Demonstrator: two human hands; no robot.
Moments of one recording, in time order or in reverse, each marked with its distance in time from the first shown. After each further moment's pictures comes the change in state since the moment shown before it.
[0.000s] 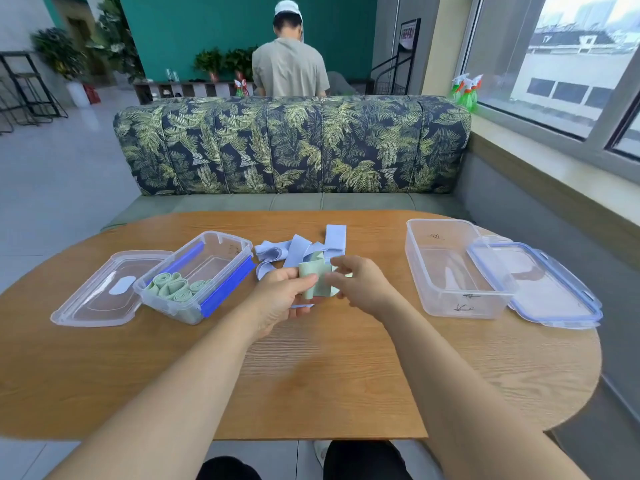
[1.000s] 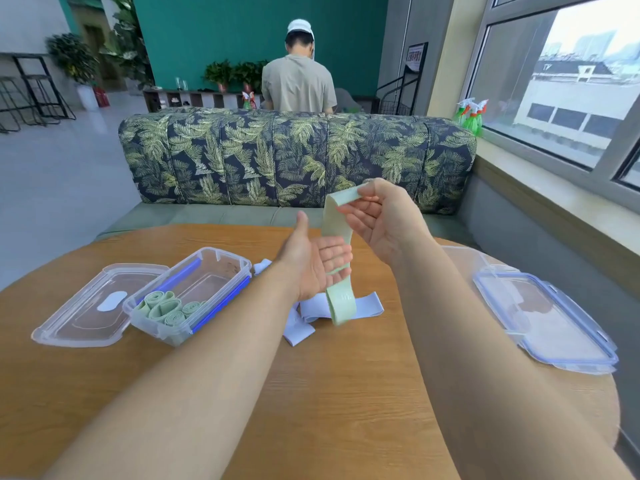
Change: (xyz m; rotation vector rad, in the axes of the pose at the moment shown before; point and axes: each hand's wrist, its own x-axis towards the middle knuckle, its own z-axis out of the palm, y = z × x) left_hand 0.058 0.077 0.029 -0.463 -0.105 -0.097; right_hand 0.040 -0.106 -0.065 1.000 0.162 0.082
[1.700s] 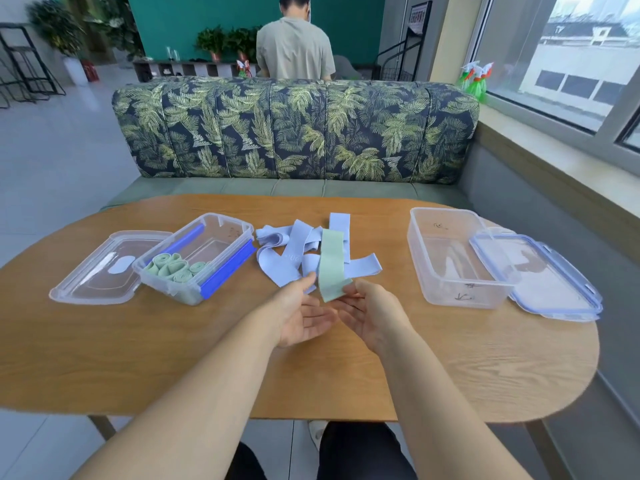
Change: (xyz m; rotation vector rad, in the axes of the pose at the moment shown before) left_hand -0.038 -0.102 -0.064 0.124 0.184 -0.342; right_hand -0.077 0.136 -0.070 -0.055 0.165 0.360
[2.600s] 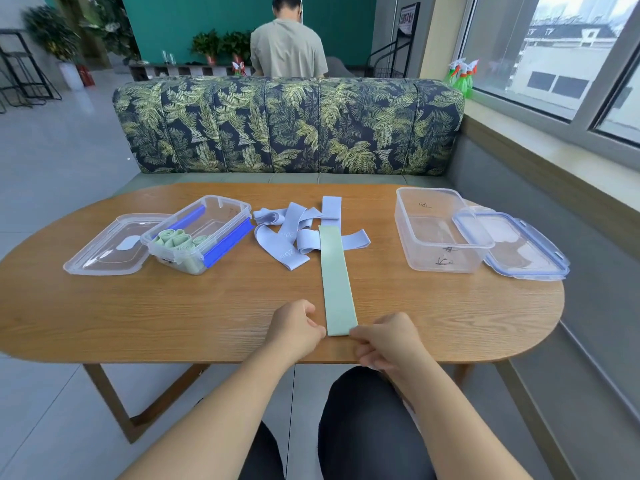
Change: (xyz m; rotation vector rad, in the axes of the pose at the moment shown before) left_hand -0.029 -0.101 0.002 0.925 0.388 0.437; right_hand -0.056 0.056 -0.068 -0.712 0.186 0.050
